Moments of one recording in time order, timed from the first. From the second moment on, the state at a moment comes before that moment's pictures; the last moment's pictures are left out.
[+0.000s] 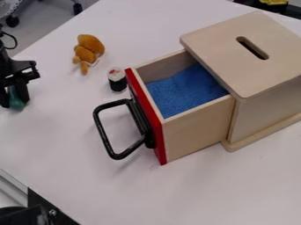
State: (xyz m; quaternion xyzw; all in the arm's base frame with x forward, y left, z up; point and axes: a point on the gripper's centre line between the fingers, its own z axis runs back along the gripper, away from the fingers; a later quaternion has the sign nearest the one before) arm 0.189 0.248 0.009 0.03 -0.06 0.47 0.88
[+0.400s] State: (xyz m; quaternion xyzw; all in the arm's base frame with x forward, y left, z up) arm 0.190 0.247 0.046 0.04 -0.11 0.48 0.87
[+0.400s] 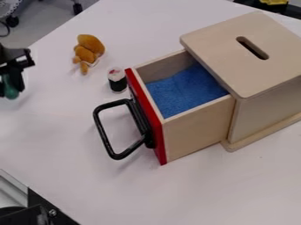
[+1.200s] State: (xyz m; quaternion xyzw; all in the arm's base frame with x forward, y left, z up) arm 0.227 0.106 0.142 -0.06 -0.17 0.44 0.88
